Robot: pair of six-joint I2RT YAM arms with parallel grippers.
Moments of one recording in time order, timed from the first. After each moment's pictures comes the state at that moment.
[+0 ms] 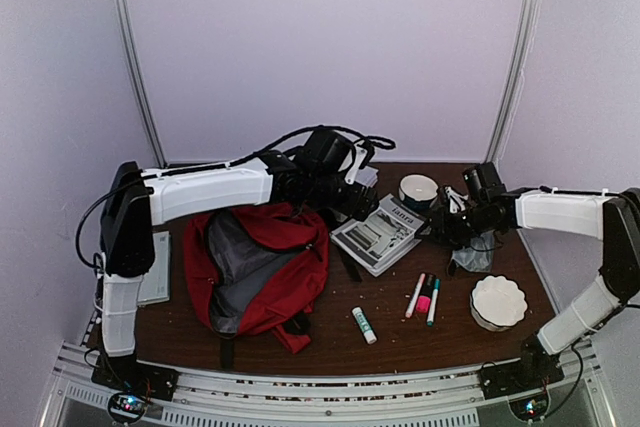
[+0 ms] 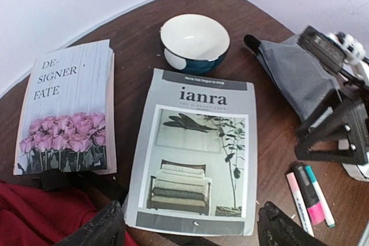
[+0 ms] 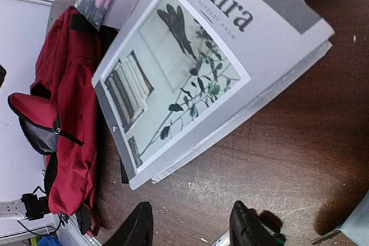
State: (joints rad) left arm -0.94 2.10 1.84 -0.38 -0.06 -0.19; right arm 0.30 1.48 0.87 -0.31 -0.45 0.51
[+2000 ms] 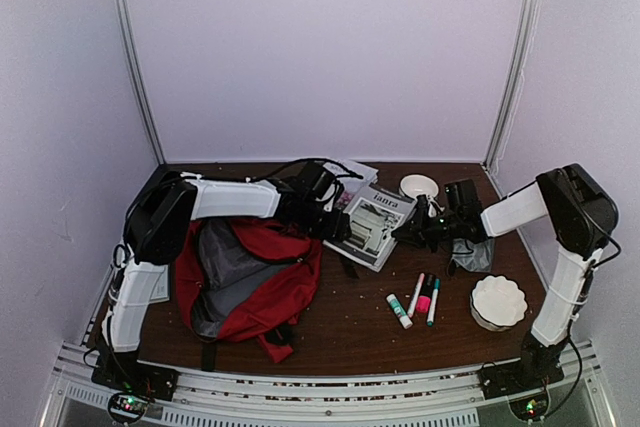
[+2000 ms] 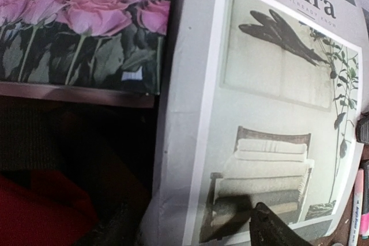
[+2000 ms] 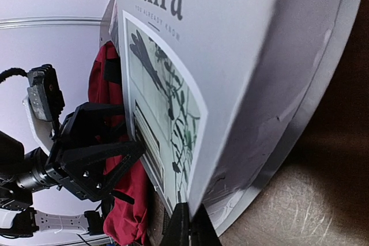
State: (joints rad) left arm -0.81 2.30 1.76 -0.33 0.09 -0.40; right arm 0.30 1.85 0.85 0.30 -0.71 0.87
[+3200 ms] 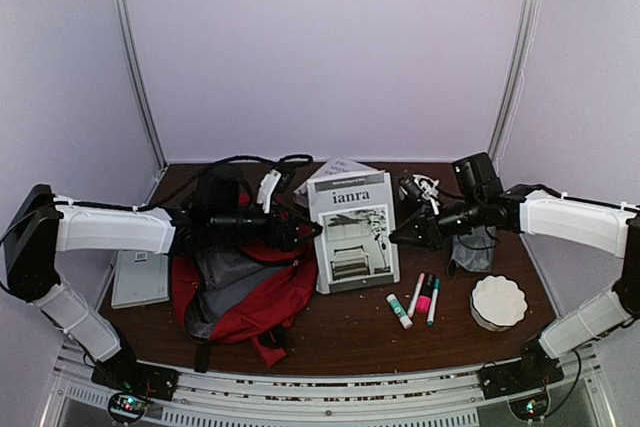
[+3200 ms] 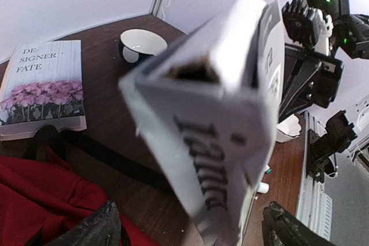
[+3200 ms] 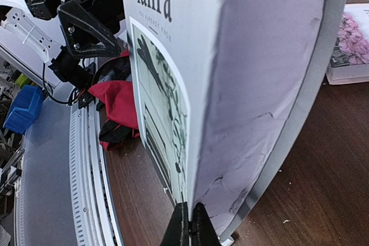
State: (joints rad) left arm -0.77 1.54 0.89 0.28 0.40 -0.25; right arm 0.48 1.36 0.90 -0.26 -0.81 -0.08
